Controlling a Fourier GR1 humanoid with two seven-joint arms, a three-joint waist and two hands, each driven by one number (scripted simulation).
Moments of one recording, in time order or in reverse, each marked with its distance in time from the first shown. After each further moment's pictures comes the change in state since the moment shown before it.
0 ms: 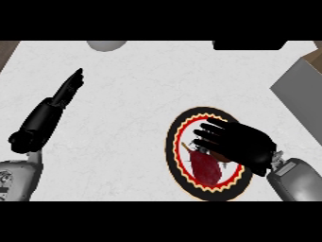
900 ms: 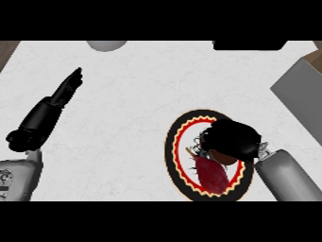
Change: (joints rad) left arm -0.007 -0.029 0.045 0.012 -0.029 -0.044 -0.014; right arm -0.048 0.106 -0.049 0.244 0.104 -0.230 -0.184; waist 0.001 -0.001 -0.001
